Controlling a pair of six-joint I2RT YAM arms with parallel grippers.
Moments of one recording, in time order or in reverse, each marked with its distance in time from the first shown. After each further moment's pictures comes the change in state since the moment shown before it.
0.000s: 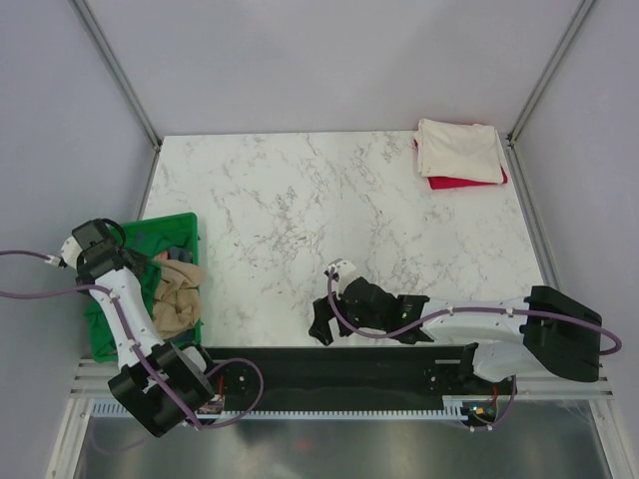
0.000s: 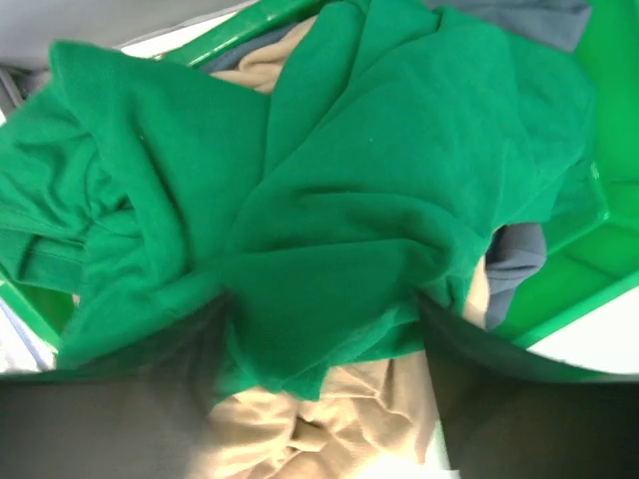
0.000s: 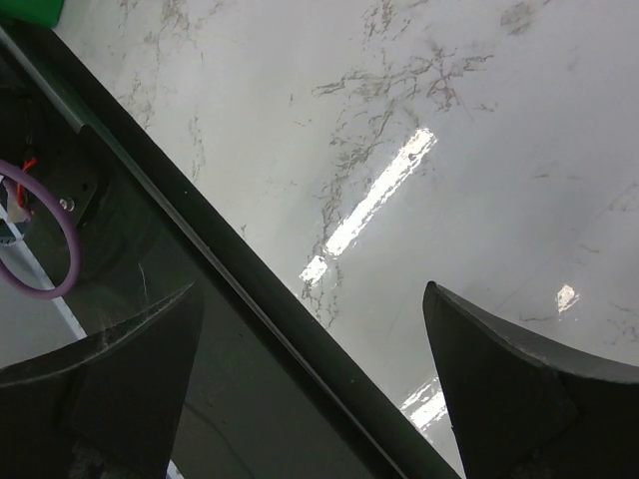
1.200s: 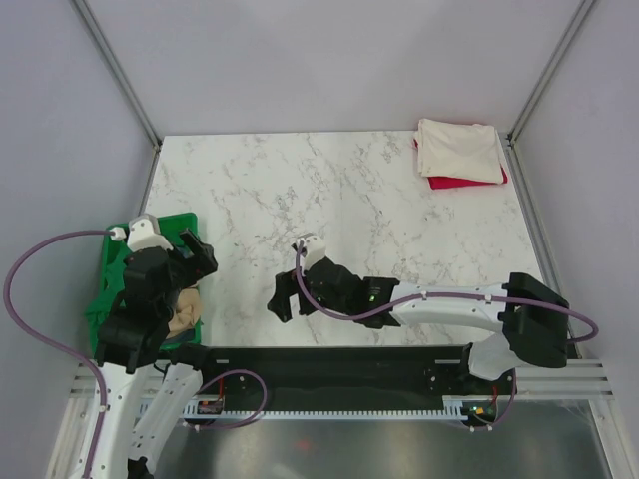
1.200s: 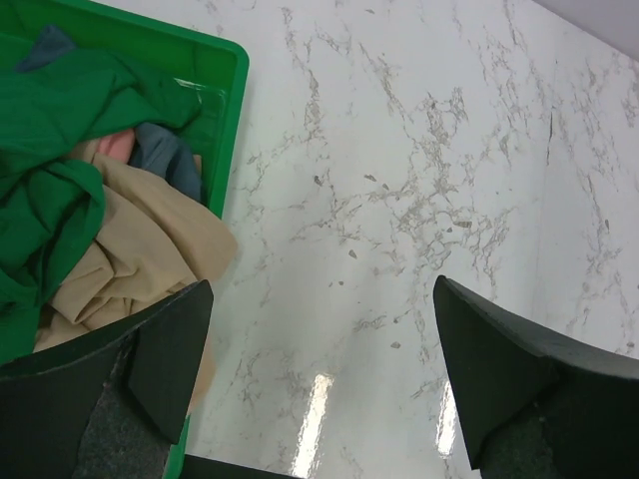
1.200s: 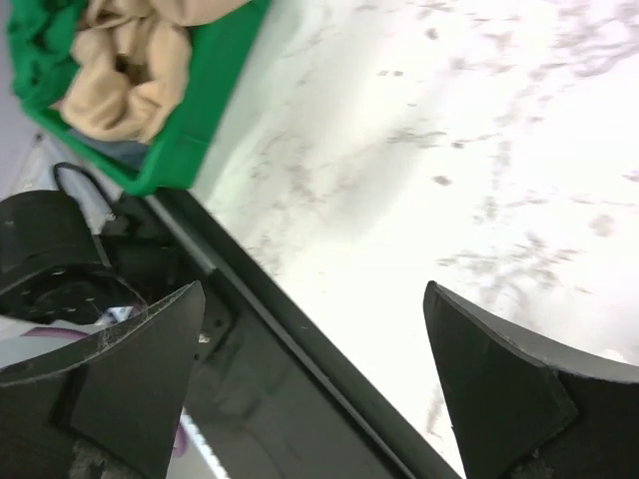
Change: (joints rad) left arm -0.850 -0.552 -0.020 -0.027 -0.056 0.091; right arm 0.056 0.186 0.365 -0.032 0.101 0.069
